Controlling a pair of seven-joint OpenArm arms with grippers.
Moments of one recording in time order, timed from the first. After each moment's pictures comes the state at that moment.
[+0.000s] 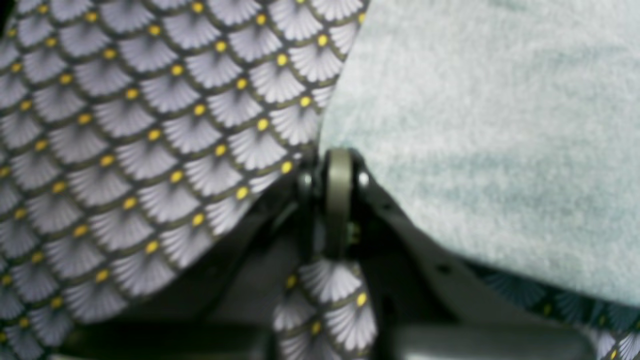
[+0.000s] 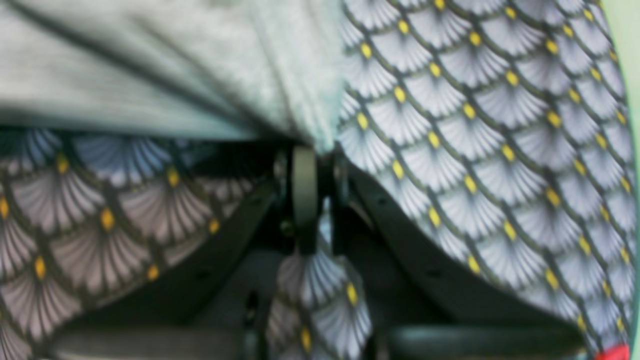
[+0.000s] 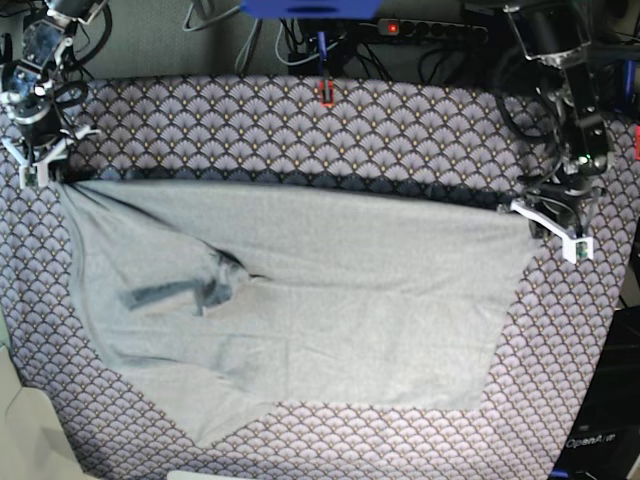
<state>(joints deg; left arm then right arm) 4.4 -12.7 -23.0 85.3 -13.0 -12.8 36.8 -12.2 9.6 45.7 75.9 -15.6 40.9 -4.8</state>
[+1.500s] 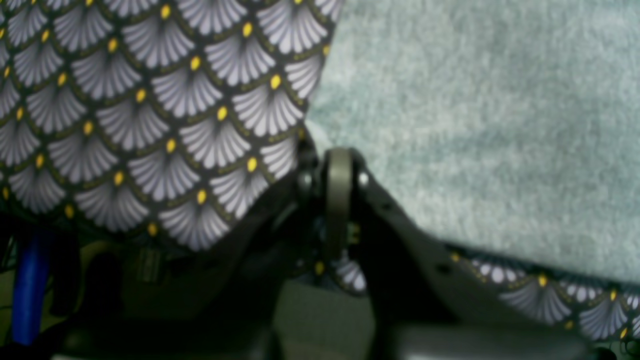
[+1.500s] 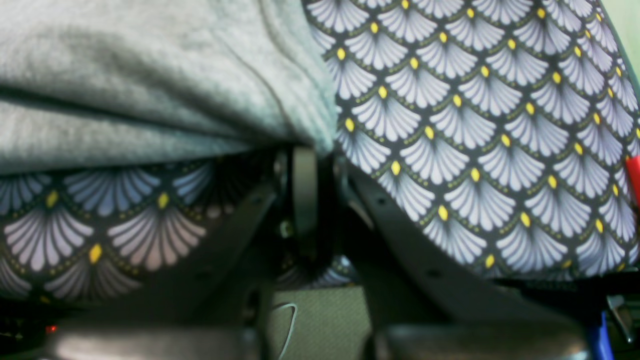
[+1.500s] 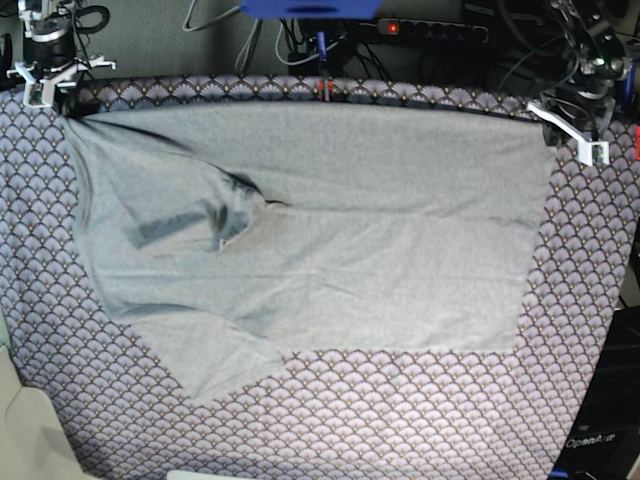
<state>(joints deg) 21.1 -6.5 -39.9 91.8 -11.9 -29.8 36.0 -26.0 2.0 51.1 77.4 -15.3 40.6 13.0</state>
